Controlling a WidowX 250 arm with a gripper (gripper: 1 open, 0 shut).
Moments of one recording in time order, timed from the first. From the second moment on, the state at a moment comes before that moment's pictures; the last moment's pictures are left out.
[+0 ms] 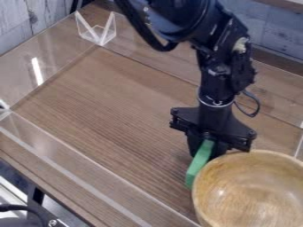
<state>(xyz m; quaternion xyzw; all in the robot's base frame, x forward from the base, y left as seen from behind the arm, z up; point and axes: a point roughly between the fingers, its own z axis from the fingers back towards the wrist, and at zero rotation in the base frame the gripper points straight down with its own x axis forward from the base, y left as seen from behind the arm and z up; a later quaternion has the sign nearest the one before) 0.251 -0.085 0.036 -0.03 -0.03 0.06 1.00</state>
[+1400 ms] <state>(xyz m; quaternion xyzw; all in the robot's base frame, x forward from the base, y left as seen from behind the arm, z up) 0.288 -0.027 0.100 -0.05 -0.06 0.17 0.98</state>
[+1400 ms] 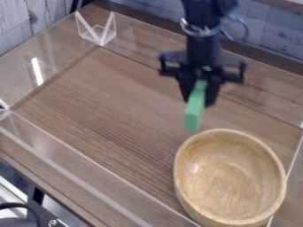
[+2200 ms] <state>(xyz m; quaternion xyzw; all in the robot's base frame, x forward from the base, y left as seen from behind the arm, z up) 0.291 -0.086 0.078 -0.07 -0.07 0.19 0.98</state>
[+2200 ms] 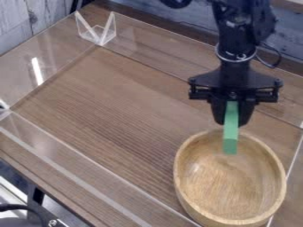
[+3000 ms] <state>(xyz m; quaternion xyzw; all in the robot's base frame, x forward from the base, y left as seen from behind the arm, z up) 0.297 -0.088 0.065 -0.07 -0.08 0.19 0.98</state>
